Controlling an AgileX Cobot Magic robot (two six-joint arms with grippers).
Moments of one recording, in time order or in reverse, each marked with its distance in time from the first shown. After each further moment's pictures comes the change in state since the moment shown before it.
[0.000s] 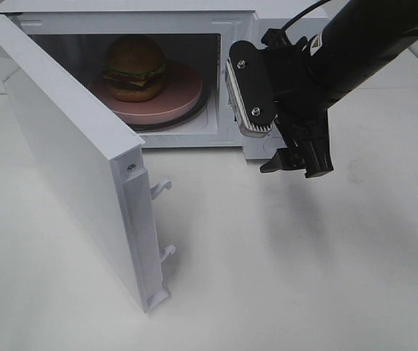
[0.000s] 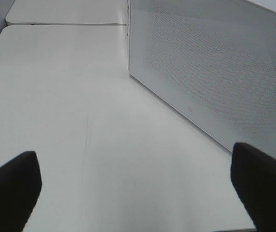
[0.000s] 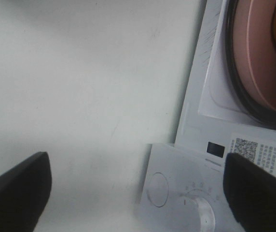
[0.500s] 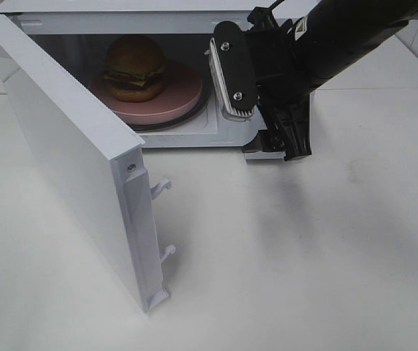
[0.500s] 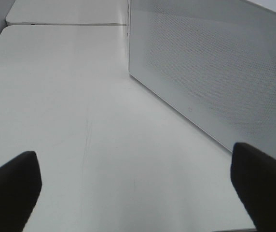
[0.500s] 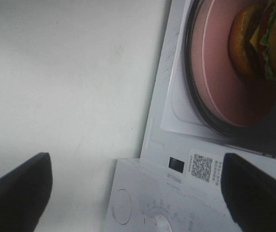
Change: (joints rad) left arm 0.000 0.000 0.000 0.000 0.000 0.000; right arm 0.030 0.030 -0.048 -0.006 -0.077 0.009
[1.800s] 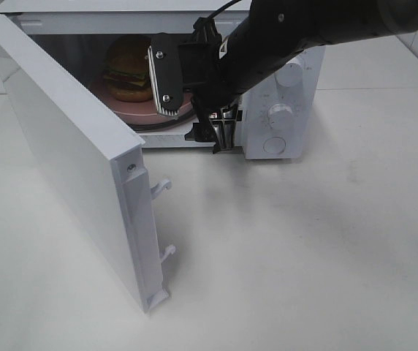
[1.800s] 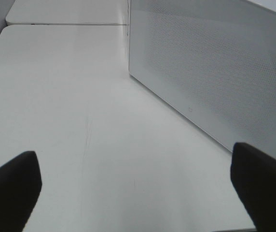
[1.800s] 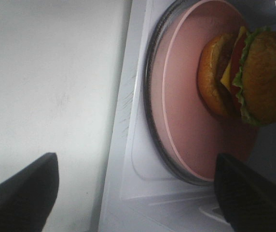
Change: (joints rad) left arm 0.000 0.000 0.000 0.000 0.000 0.000; right arm 0.061 0.275 -0.216 -0.060 -0.150 0.138
